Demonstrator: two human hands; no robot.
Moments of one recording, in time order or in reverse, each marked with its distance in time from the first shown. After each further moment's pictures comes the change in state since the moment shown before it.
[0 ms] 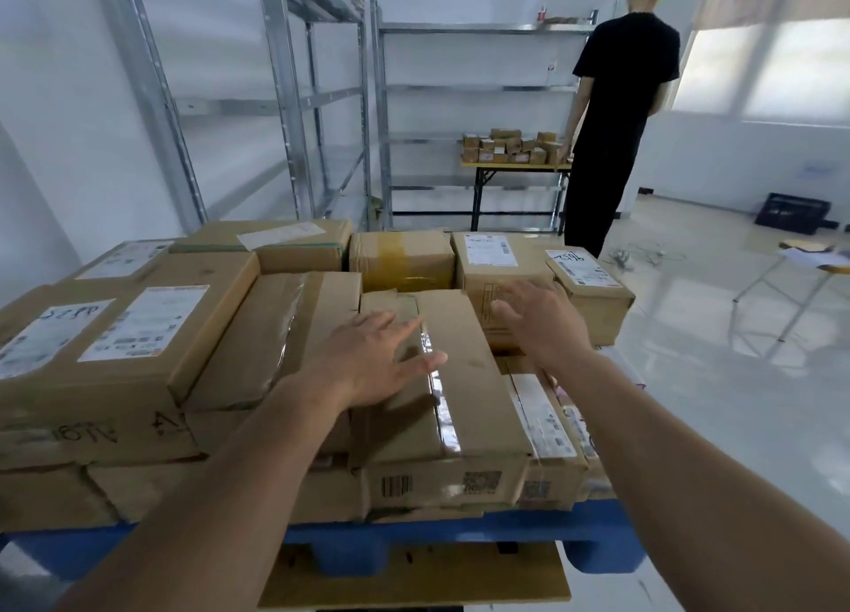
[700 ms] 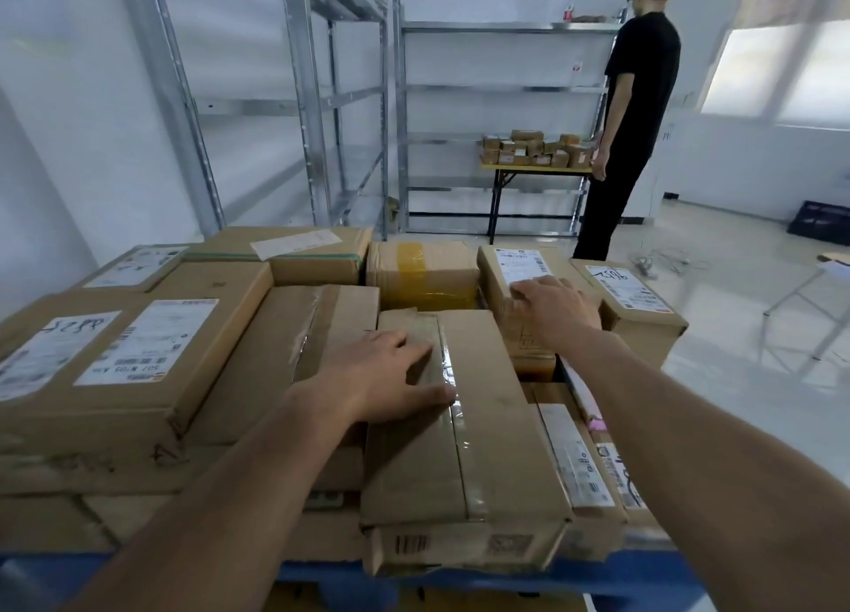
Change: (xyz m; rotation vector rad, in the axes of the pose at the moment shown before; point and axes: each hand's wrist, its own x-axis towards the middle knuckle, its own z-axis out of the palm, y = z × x) left_hand 0.027 -0.017 -0.003 0.074 -0.181 -0.059; right_hand 0.076 0.012 0.031 -0.308 -0.119 -0.039
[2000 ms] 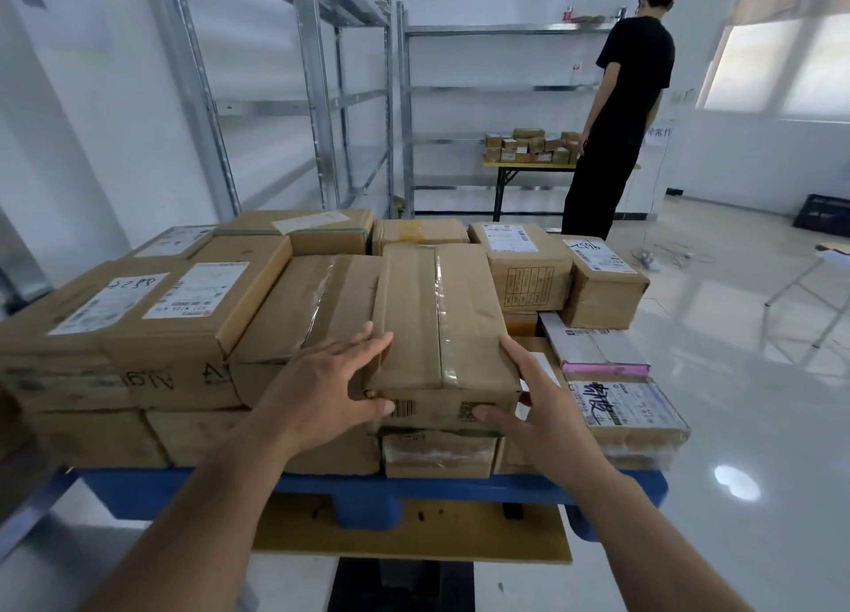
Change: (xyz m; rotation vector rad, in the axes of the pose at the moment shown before) left_hand -0.115 -0.009 0.049 -0.188 0.316 0.033; right_hand -0.221 -0.019 -0.005 0.800 -0.124 -0.095
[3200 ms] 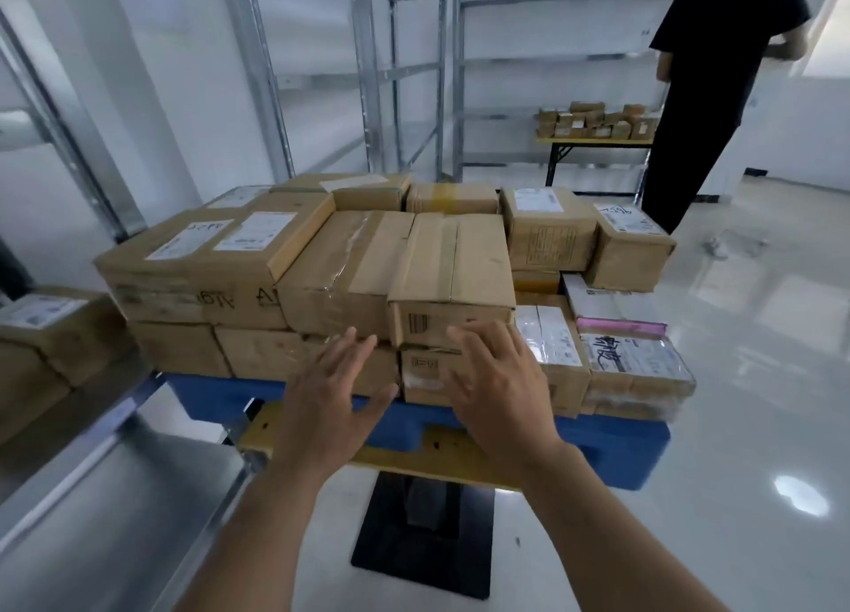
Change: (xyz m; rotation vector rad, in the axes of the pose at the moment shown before) left_hand -0.104 0.052 0.048 -0.077 0.306 -0.264; right_hand -0.054 -0.040 0.035 -0.402 0.297 -0.484
